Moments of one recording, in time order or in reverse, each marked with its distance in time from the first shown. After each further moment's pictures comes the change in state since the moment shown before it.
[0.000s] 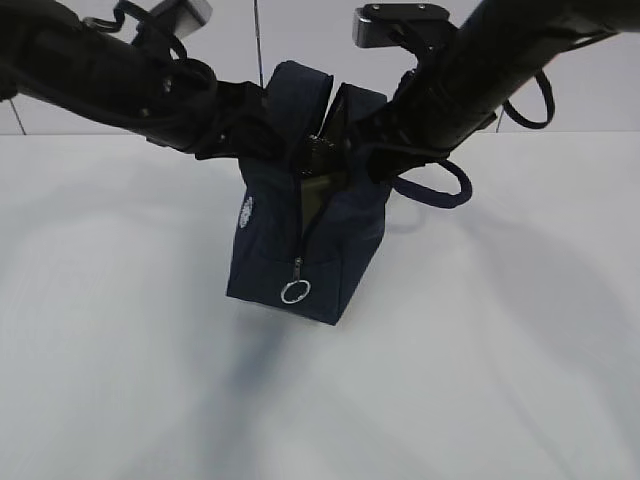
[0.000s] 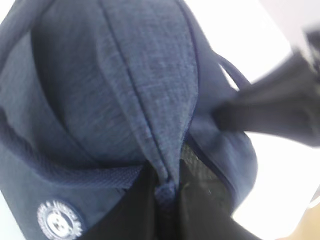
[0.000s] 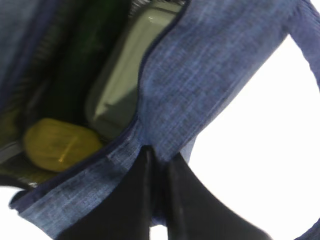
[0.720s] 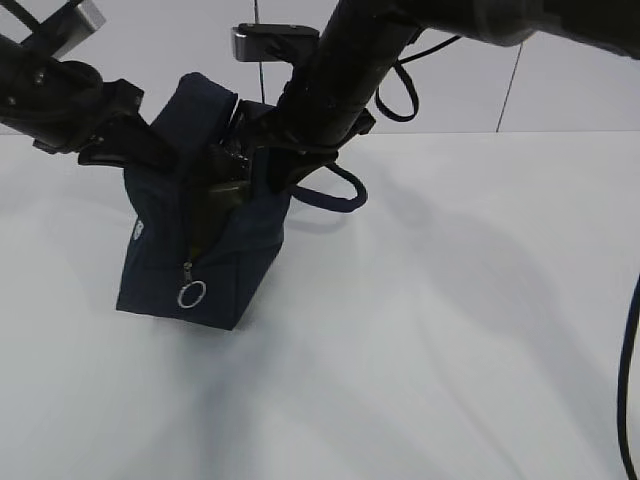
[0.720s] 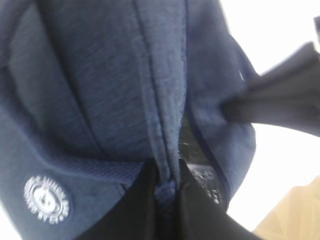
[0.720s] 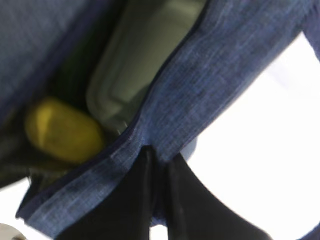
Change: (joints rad) left arm 0.261 -0.033 0.000 0.186 0.296 -0.094; right arm 0.111 0.340 -0.504 0.073 0.291 -0.015
